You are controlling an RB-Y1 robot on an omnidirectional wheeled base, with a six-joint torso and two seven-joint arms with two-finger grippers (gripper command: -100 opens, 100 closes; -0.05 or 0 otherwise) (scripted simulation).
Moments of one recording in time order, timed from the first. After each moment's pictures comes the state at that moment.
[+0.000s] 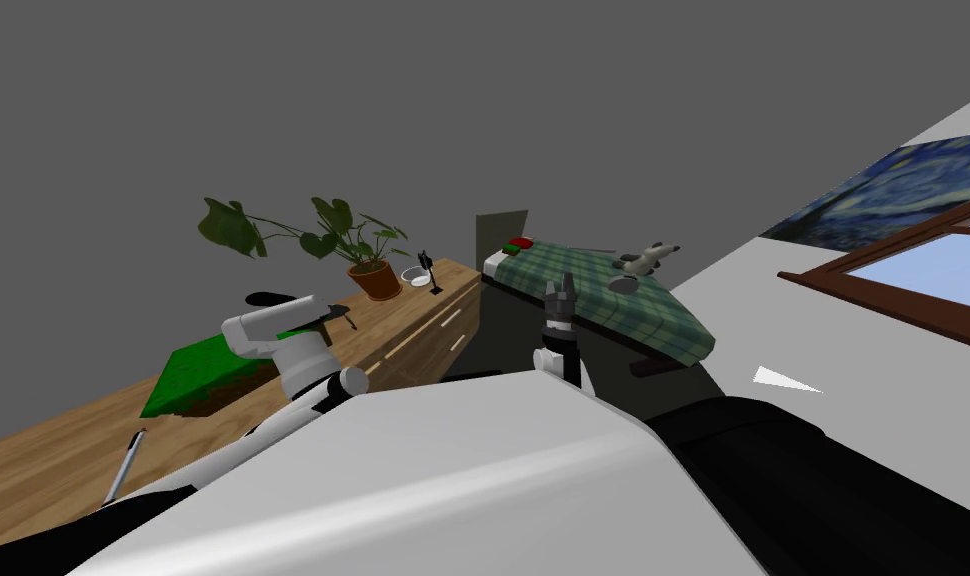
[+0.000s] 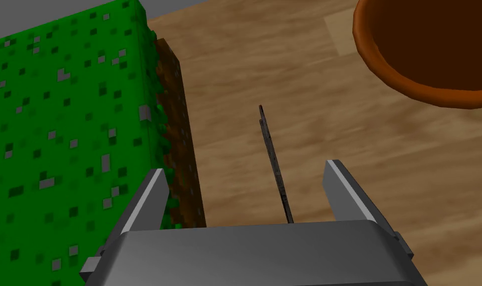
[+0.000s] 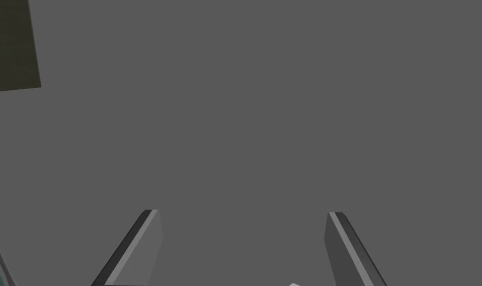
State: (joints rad) left arm -0.42 0.30 0.82 -1.52 -0.14 1.16 1.45; right arm 0.50 0.02 -0.06 -2.23 -0.04 -0.50 0.03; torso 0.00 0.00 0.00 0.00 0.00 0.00
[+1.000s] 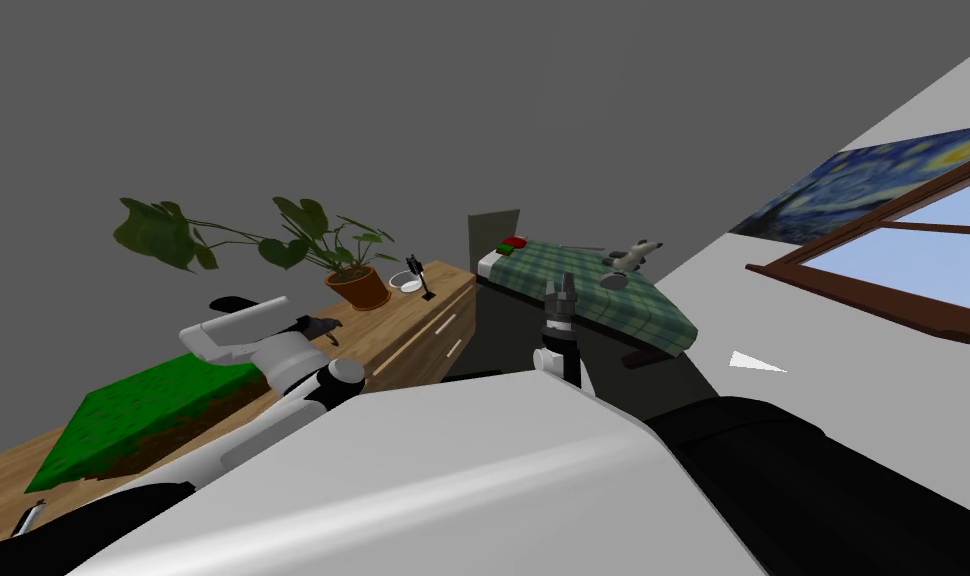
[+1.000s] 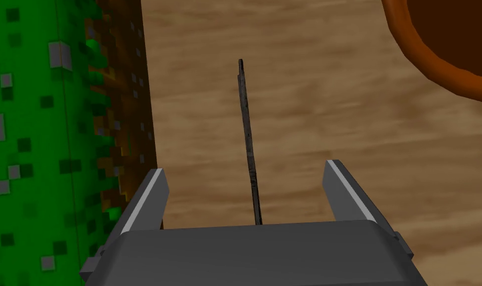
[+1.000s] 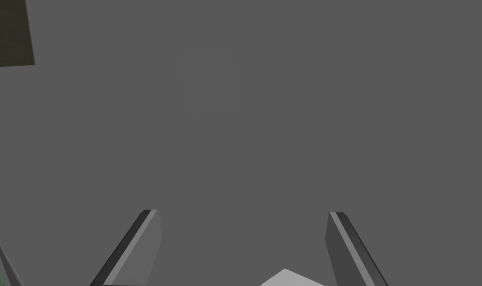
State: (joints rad) left arm -0.49 0.33 0.98 -1.45 -0.21 1.42 1.50; right arm 0.50 0.02 -0.06 -2.23 -0.04 -0.50 0.03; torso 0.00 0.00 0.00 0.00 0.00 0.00
